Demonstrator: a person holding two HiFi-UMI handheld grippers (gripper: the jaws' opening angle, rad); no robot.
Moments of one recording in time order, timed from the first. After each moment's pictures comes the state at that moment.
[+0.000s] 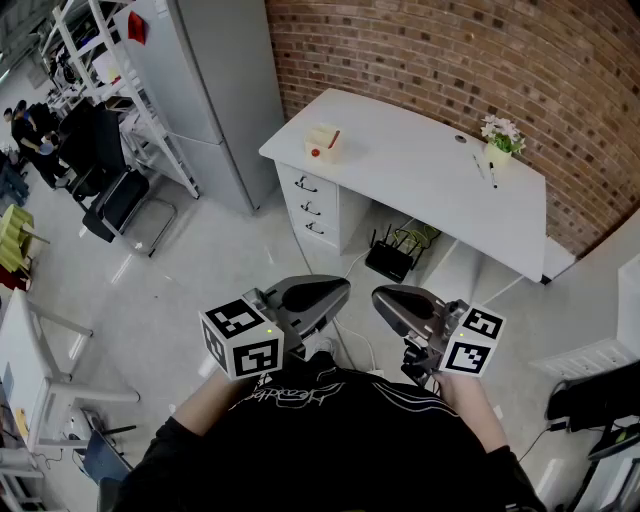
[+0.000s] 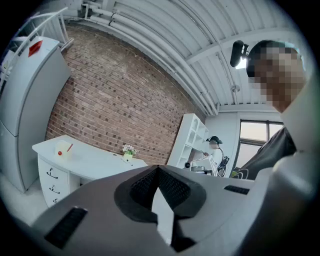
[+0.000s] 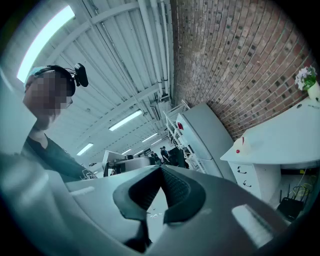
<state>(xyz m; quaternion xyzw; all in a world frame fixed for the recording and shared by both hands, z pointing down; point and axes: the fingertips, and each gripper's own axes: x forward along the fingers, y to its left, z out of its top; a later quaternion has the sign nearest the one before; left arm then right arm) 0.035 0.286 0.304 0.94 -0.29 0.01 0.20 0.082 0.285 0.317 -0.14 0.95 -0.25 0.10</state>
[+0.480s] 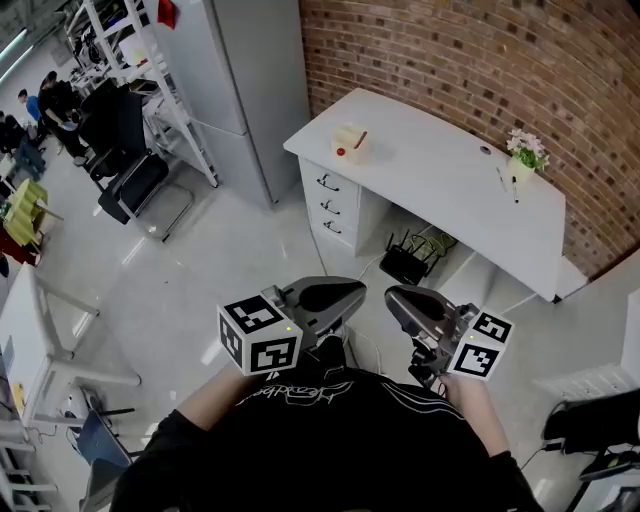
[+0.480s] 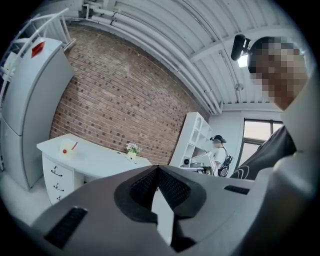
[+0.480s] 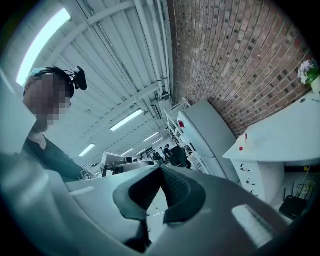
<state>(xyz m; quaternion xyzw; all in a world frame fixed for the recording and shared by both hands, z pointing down) 0.027 0.279 0.315 0.93 -0.30 0.02 0.20 0.069 0.271 0.321 -0.13 0.95 -0.26 0.10</state>
